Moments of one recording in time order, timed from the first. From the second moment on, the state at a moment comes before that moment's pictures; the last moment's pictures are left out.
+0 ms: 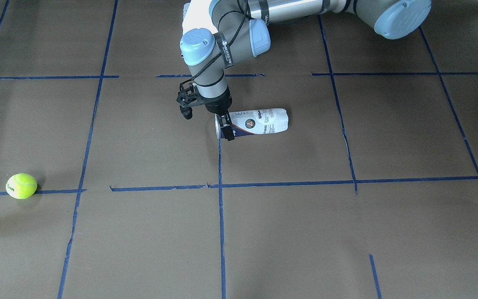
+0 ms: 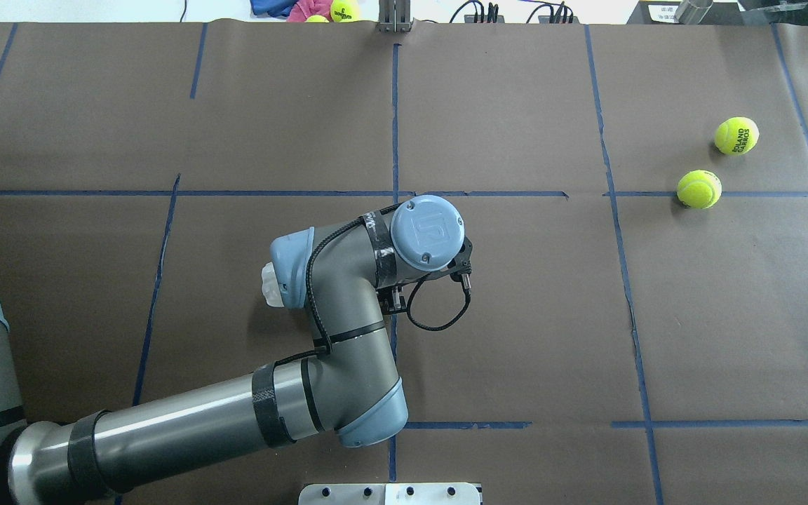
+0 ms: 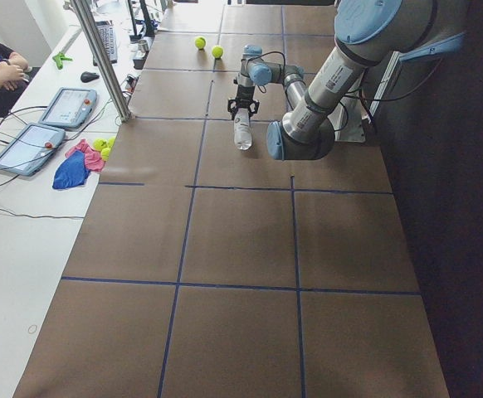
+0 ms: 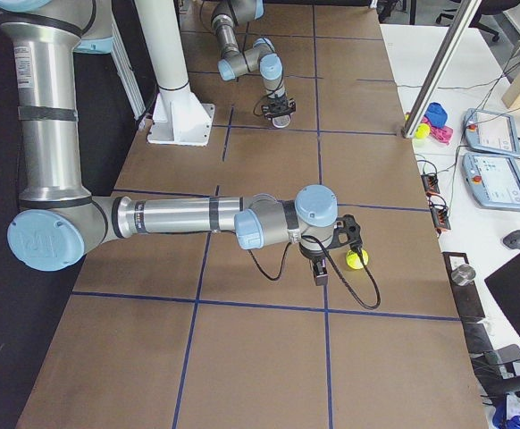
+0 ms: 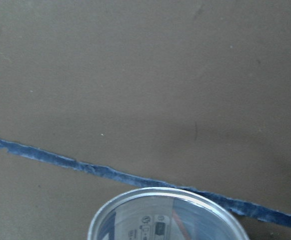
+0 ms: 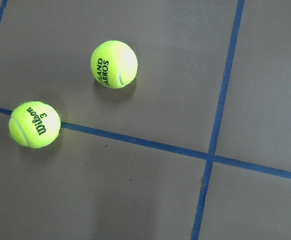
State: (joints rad) left arm -0.41 -2.53 -1.40 -1.41 -1.62 0.12; right arm 1.52 -1.56 1.63 -1.38 2.41 0.02
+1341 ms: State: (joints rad) left arm -0.74 -2.40 -1.59 -2.16 -2.04 -0.16; right arm 1.51 -1.55 1.63 -1.38 2.41 0.02
